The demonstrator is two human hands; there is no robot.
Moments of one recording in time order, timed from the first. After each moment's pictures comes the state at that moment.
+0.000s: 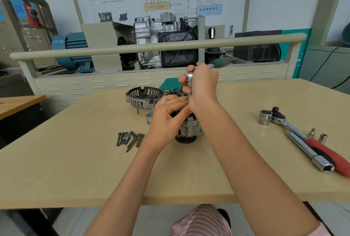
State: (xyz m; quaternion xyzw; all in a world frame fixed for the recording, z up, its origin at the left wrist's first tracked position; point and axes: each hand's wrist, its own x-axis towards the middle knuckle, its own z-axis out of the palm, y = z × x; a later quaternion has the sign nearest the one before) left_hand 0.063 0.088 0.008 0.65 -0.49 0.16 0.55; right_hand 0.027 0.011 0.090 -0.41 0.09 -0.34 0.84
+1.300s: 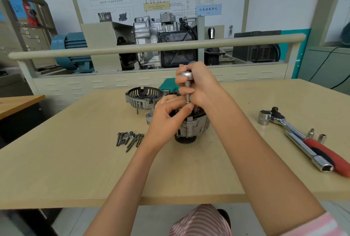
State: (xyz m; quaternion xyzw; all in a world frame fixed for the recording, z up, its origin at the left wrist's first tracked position) left_hand 0.065 0.089 0.008 0.67 -0.46 0.11 0.58; right_hand 0.023 0.001 0.098 -0.47 0.05 -0.16 0.87
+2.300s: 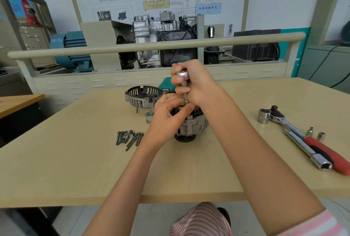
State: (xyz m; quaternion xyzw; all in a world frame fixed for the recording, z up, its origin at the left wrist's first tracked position) left_hand 0.063 0.088 0.009 0.68 -0.47 0.12 0.56; right_hand 0.024 0.004 0.099 -0.49 0.05 -0.14 0.86
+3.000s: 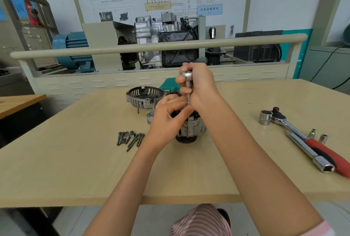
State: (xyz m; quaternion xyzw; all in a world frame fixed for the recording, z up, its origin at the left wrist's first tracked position) left_hand 0.059 0.089 0.010 0.67 -0.48 0.13 0.55; right_hand 0.025 0.008 0.092 -0.45 0.08 -0.24 0.86
